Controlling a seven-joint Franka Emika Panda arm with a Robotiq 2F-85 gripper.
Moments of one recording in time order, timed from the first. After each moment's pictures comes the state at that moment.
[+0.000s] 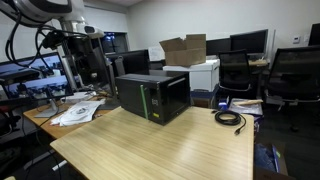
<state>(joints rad) 0.08 -0.34 0.03 -2.34 -0.06 1.93 0.28</state>
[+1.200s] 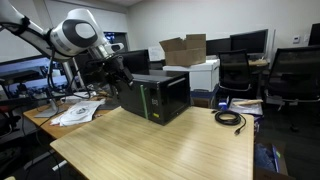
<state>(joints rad) 0.00 -0.09 0.03 -2.38 -0.32 2.55 0.27</state>
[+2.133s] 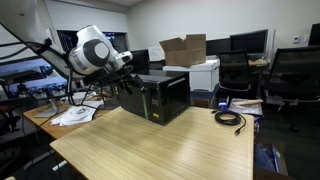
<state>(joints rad) -0.02 0.09 -0.02 -2.36 -0.47 2.93 0.35</state>
